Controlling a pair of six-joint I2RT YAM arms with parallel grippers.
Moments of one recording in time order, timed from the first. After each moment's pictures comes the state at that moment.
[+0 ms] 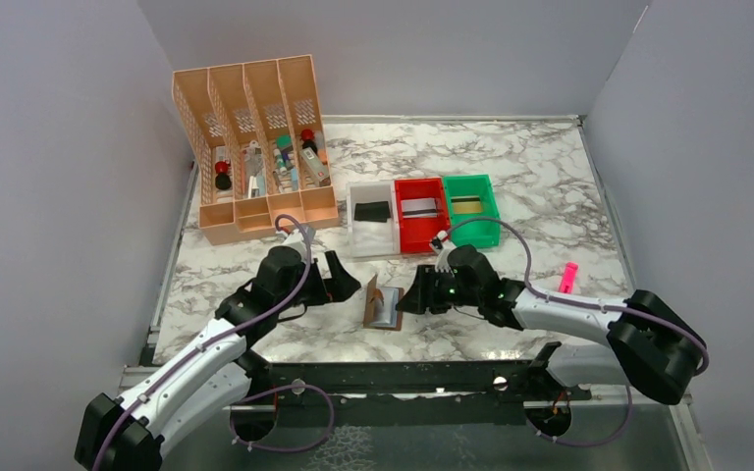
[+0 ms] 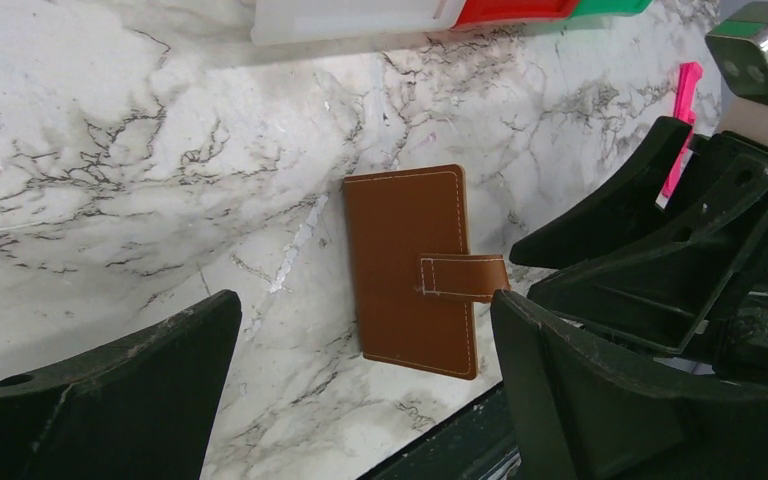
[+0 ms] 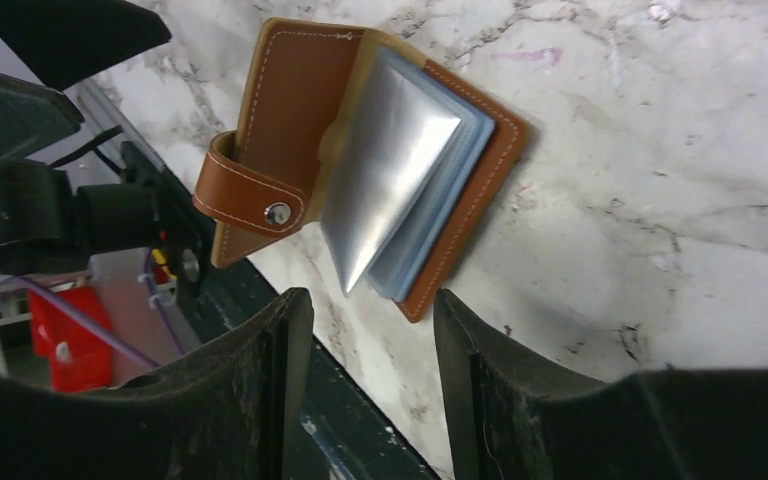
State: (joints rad) left arm -0.58 0.73 0.40 -0.23 0.14 -0.70; right arm 0.82 1.24 0.44 0.17 -0.26 0.76
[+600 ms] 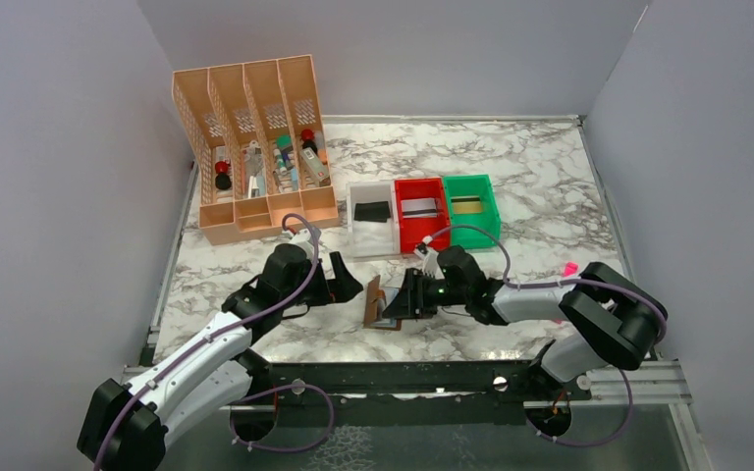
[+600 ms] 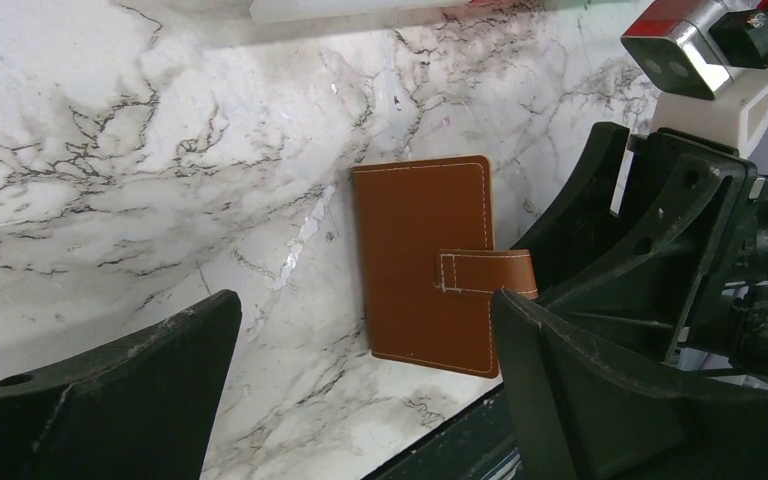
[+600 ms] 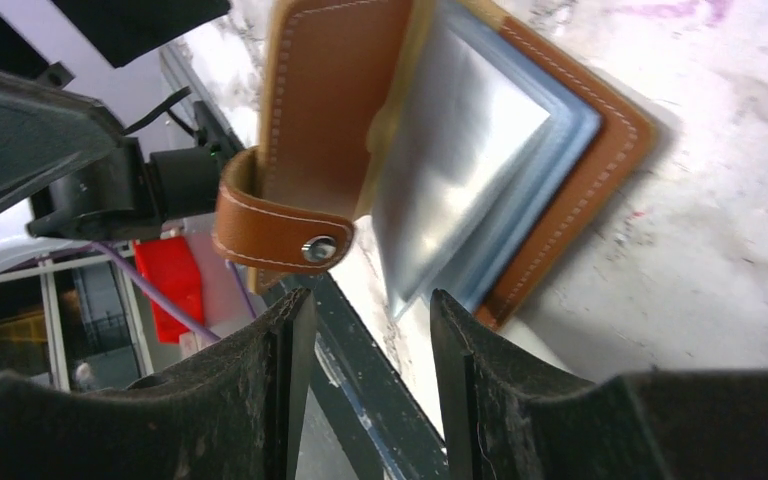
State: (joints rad) left arm -0.58 0.81 0.40 -0.21 0.17 -0.69; right arm 0.82 1.49 0.43 0.46 -0.48 0.92
